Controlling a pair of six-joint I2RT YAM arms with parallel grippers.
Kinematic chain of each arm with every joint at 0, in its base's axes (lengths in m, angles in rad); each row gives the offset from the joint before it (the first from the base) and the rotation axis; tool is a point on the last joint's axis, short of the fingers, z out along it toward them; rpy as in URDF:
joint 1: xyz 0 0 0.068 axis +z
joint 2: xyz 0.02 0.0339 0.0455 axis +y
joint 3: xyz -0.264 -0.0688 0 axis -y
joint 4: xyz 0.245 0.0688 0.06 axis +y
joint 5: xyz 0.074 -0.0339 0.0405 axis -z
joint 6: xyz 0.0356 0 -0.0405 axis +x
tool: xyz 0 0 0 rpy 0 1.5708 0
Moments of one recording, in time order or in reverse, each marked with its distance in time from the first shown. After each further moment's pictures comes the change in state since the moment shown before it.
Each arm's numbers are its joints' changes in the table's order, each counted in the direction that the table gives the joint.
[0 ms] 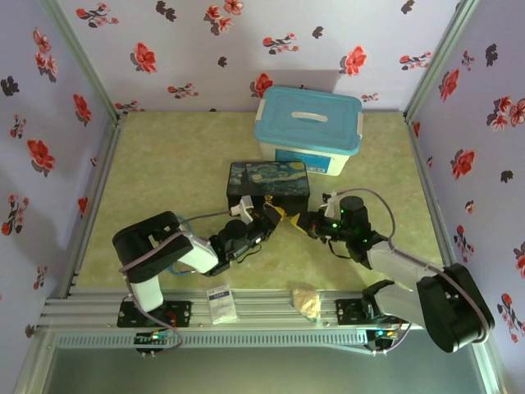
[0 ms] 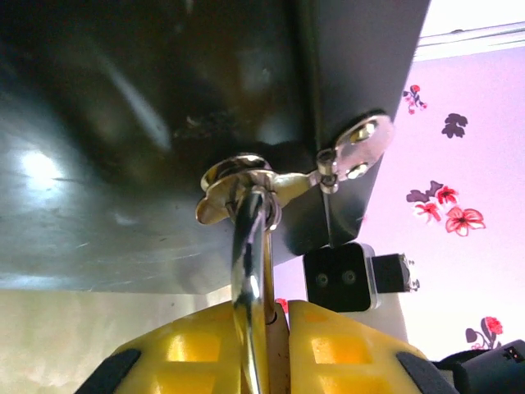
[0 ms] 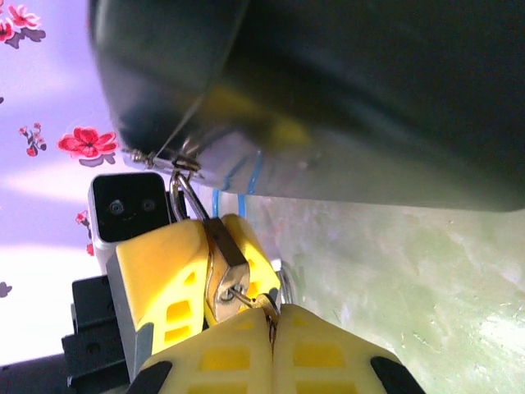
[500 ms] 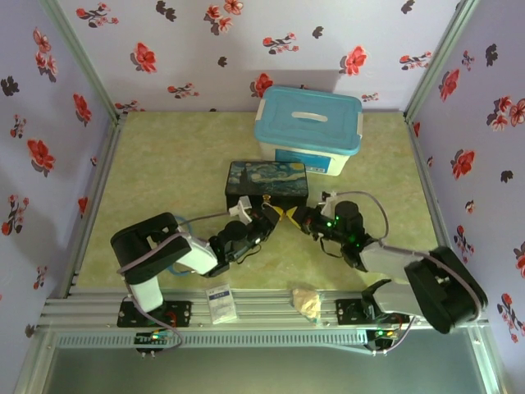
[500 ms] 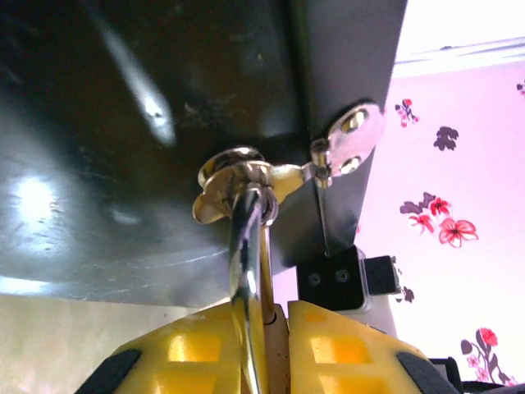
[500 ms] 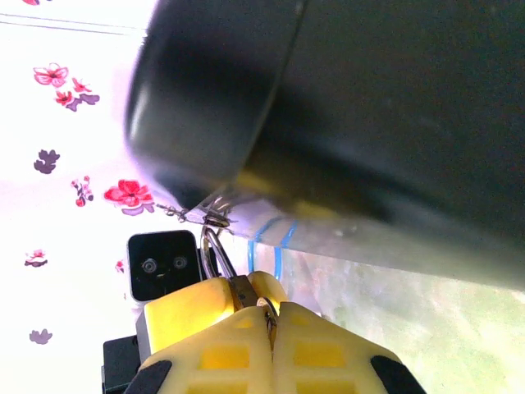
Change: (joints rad) left arm -0.017 -0.016 -0.002 -0.007 -0.048 -0.002; right arm 0.096 0.027 -0.075 -0.282 0.213 0.164
